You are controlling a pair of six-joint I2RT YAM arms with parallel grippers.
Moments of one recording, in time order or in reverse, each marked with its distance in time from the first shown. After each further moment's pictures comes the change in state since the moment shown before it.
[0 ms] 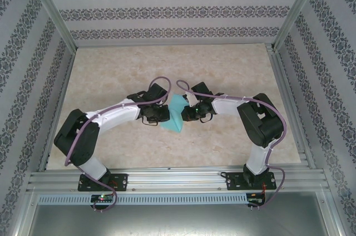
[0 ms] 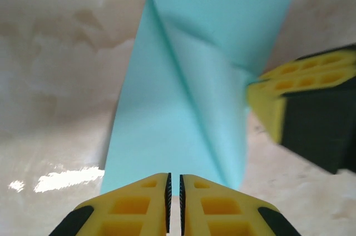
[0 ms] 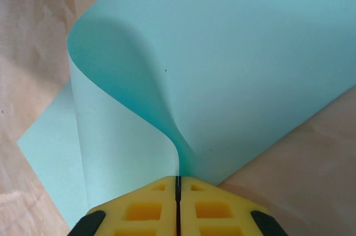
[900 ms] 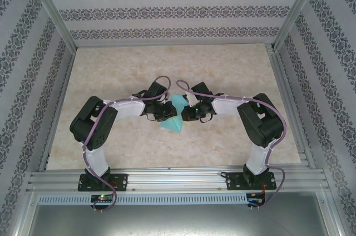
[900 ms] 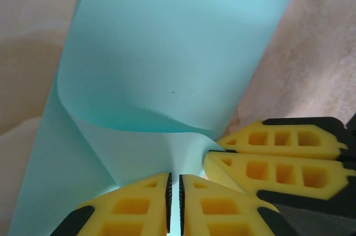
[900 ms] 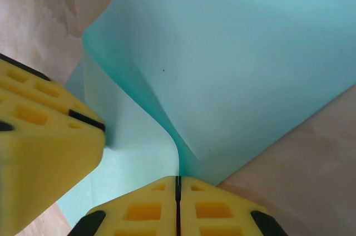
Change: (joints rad) left arm 0.064 0.230 -0.004 0.304 0.268 -0.119; right arm 0.000 0.000 -0.001 0.004 0.000 0.003
